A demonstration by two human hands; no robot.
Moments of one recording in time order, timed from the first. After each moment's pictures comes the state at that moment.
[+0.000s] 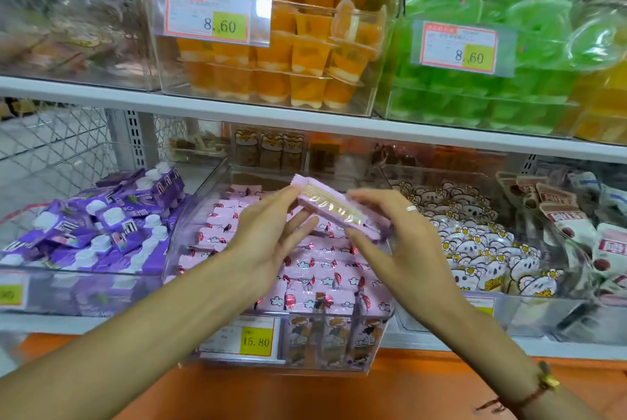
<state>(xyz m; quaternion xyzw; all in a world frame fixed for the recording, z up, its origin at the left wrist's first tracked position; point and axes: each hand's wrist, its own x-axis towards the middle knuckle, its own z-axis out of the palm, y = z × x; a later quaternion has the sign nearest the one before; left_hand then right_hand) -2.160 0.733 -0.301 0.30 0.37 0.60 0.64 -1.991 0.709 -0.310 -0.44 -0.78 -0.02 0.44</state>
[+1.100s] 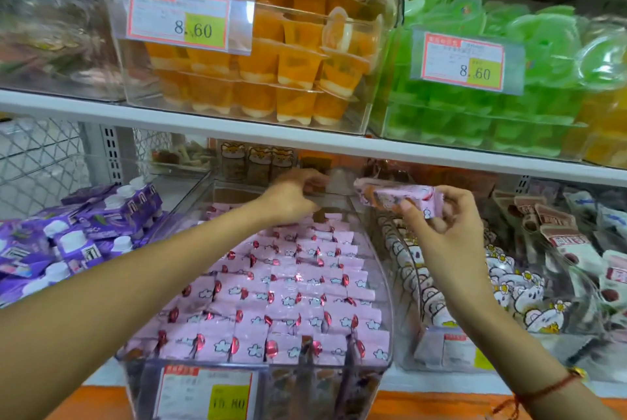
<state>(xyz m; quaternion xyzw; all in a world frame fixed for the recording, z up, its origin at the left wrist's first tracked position) -2.142 0.865 -0.290 0.79 0.45 0.32 0.26 -1.956 0.760 -0.298 -0.45 -0.53 0.20 0.69</state>
